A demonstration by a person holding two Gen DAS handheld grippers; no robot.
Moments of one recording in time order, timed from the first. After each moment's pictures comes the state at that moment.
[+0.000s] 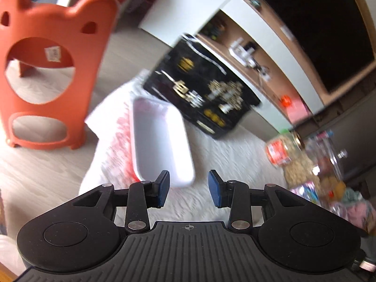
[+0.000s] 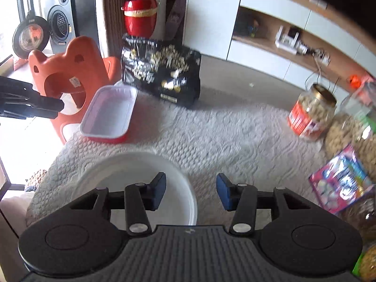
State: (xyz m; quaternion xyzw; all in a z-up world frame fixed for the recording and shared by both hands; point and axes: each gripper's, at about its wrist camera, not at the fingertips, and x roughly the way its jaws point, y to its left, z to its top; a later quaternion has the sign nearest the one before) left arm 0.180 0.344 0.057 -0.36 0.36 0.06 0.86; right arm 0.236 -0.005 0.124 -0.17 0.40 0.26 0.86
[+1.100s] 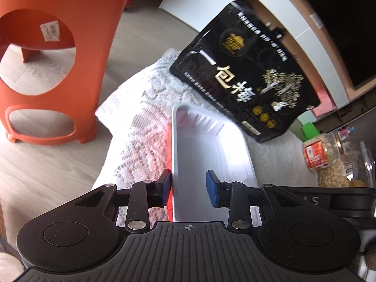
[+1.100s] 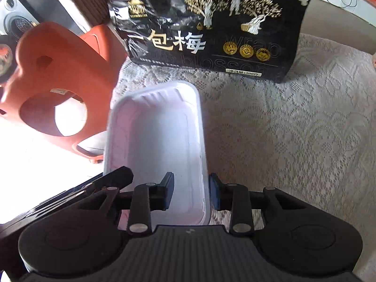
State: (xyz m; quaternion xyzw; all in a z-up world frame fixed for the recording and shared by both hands) left arm 0.250 0.359 -0.009 -0.35 0.41 0.06 0.84; right arm 0.357 0.188 0.029 -0.04 0.61 0.22 0.76
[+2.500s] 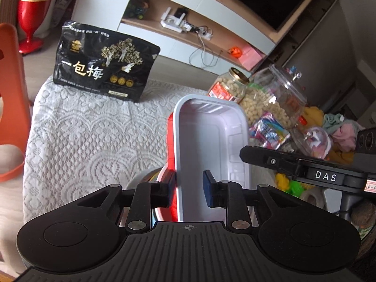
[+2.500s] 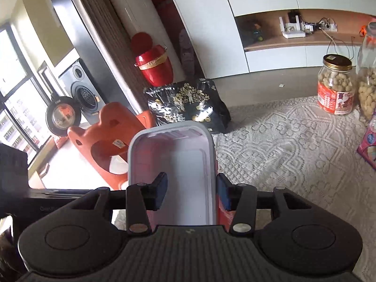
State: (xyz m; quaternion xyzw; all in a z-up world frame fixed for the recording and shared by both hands) left arm 0.168 0.185 0.090 -0.21 0.40 -0.11 0.89; right arm 0.236 -0.062 0.127 0.06 0.39 0.32 0.86
